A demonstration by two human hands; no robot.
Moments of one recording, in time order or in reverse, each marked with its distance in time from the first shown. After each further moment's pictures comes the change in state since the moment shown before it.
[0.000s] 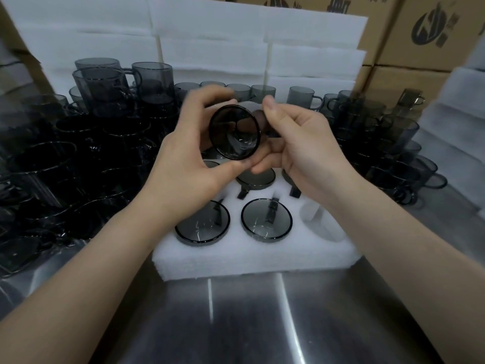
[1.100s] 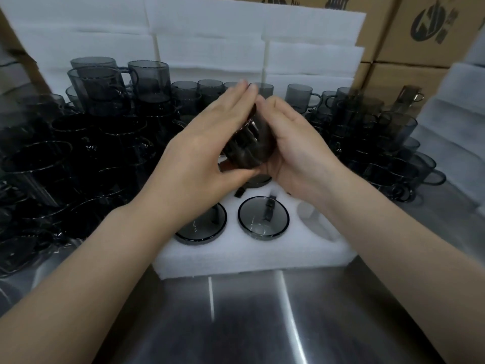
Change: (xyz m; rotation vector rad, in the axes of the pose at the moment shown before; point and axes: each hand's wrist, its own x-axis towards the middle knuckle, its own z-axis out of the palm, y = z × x) left_hand 0.001 0.007 0.005 0.421 -0.096 0.185; right_hand -0.001 -0.002 0.013 0.104 -0.003 0.134
